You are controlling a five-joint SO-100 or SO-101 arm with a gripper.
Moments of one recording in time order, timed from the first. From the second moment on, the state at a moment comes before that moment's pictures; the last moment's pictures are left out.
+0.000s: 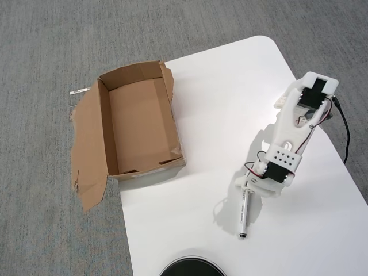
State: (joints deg) arm -47.9 65.7 85.2 65.7 85.3
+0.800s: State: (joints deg) arm -48.3 65.5 85.2 78.8 85.2
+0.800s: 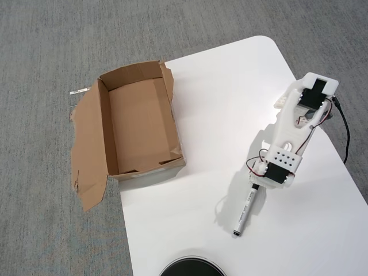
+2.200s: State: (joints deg) arm -48.5 65.4 77.2 78.8 85.6
